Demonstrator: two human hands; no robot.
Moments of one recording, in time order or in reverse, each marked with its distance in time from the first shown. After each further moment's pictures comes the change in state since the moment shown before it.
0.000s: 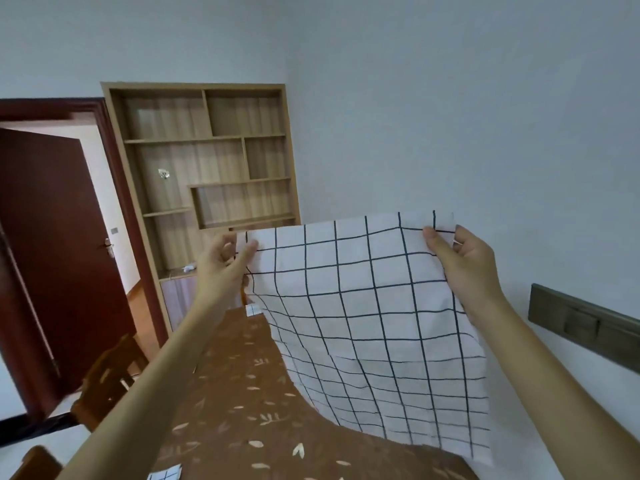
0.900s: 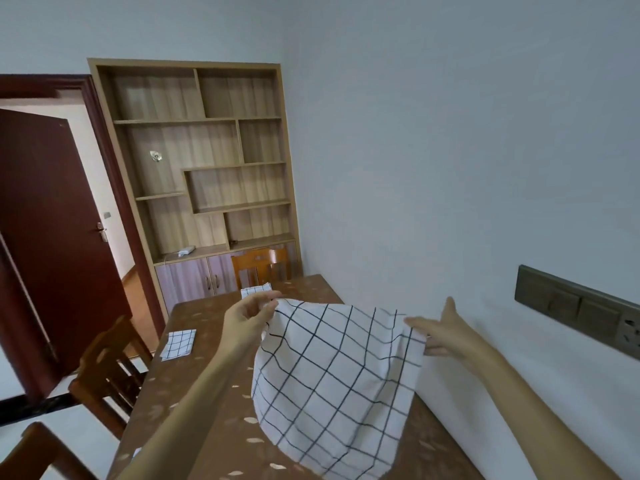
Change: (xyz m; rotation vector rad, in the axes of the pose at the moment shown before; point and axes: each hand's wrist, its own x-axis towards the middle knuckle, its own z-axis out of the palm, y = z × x) left_hand -0.078 -0.087 0.023 -0.084 -0.108 -0.339; right_hand -0.039 0.104 -0.045 -0.342 -0.295 0.749
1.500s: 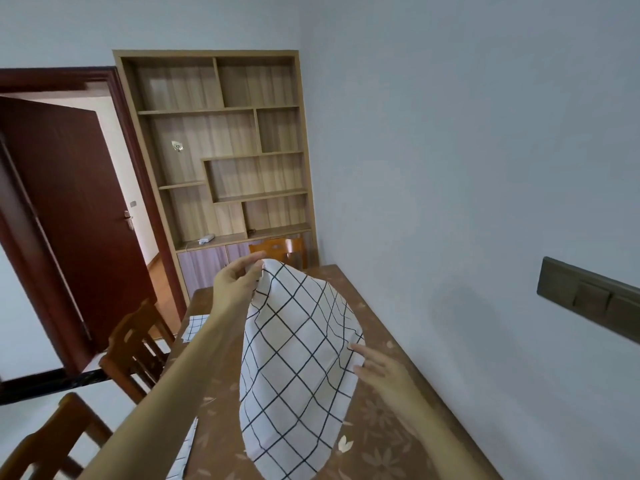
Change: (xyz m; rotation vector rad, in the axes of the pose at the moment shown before) left_hand 0.025 0.029 -0.023 -0.073 0.166 0.011; right_hand -0.024 0.082 0.109 0.009 -0.249 -0.227
